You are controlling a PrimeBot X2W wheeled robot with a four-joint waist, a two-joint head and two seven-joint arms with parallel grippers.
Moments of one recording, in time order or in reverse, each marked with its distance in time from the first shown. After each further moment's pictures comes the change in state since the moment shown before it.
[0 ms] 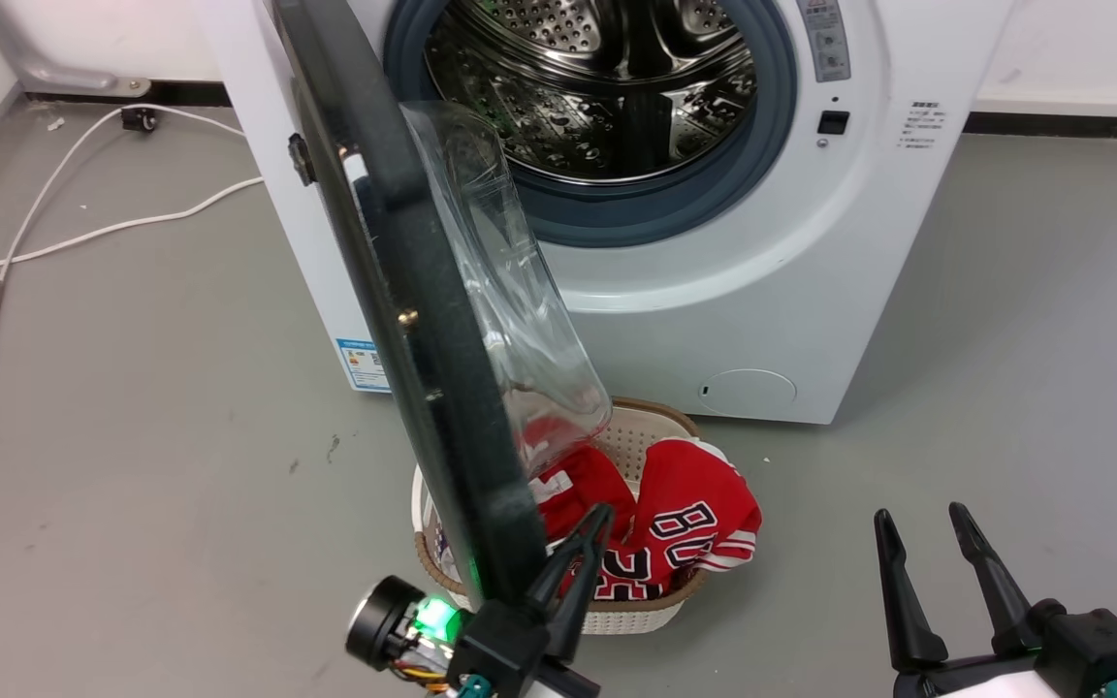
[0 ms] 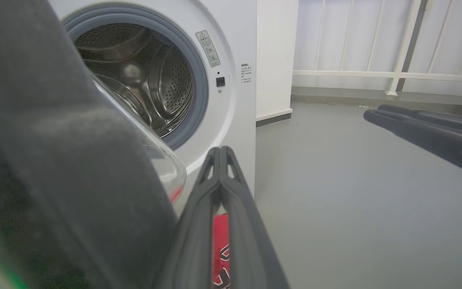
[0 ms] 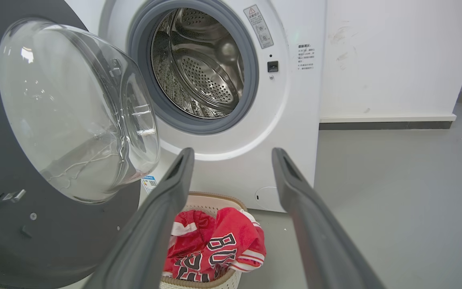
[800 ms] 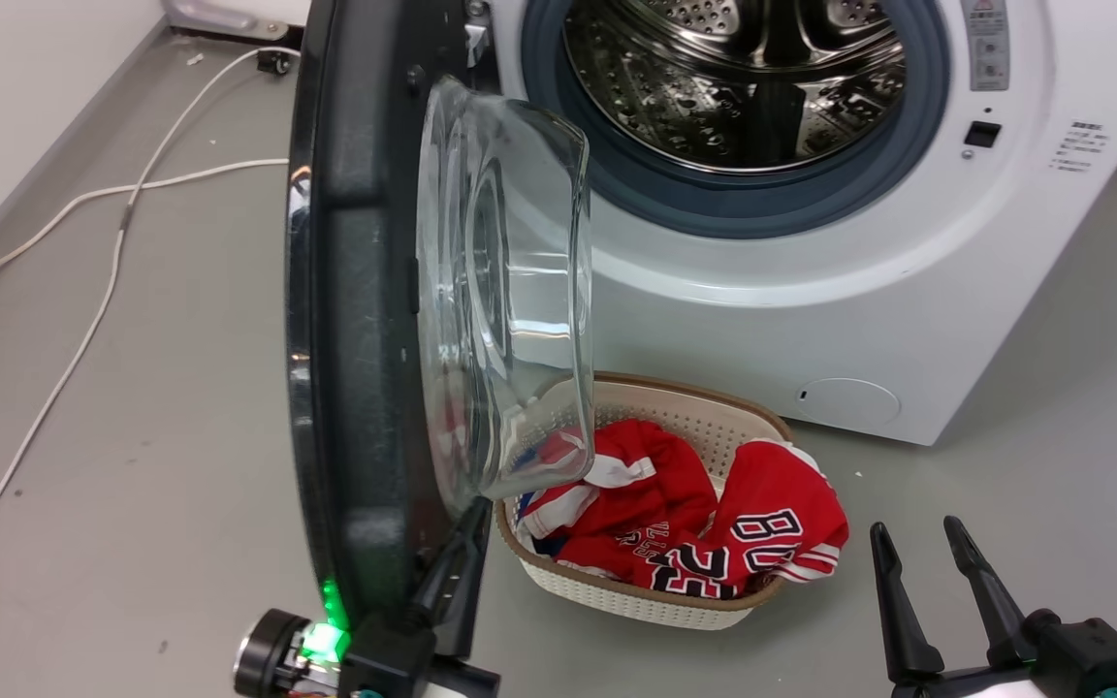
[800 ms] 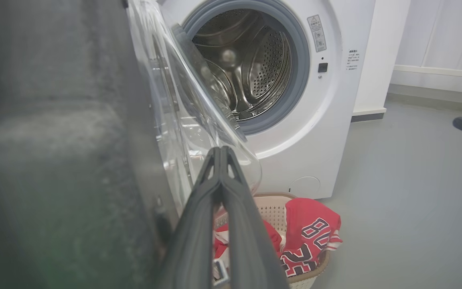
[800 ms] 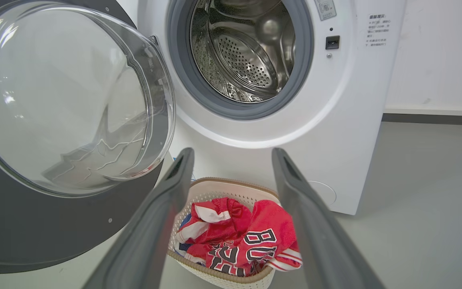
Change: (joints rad) left arm 0.100 0.050 0.142 -0.097 0.002 0.047 -0.003; right arm 0.013 0.001 0.006 0.014 0.012 0.000 0.000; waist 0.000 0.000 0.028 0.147
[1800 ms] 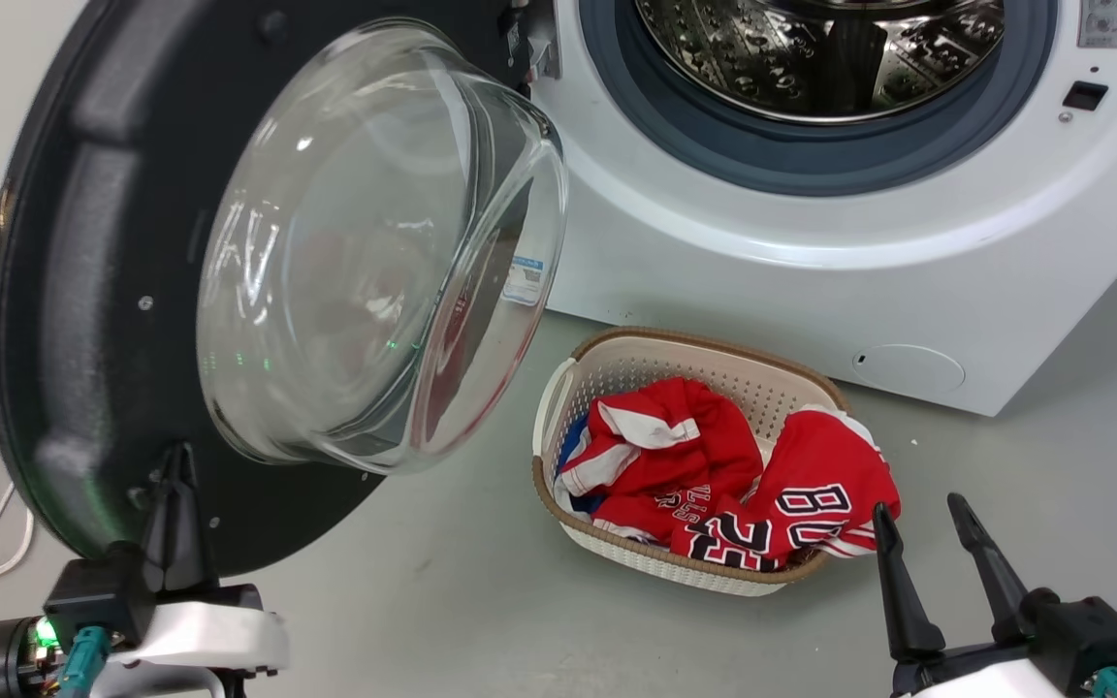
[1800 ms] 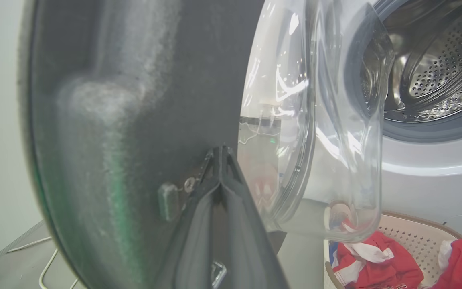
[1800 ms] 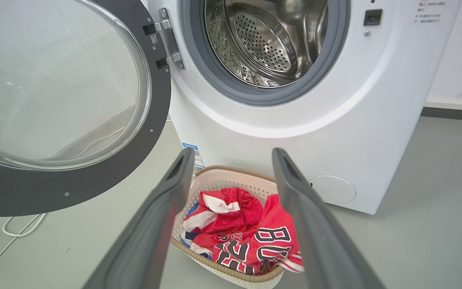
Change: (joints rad) left arm -0.045 0.042 0.412 0.049 -0.103 0.016 0.002; right arm -0.030 0.000 -0.008 0.005 -0.045 0.000 0.000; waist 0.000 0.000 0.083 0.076
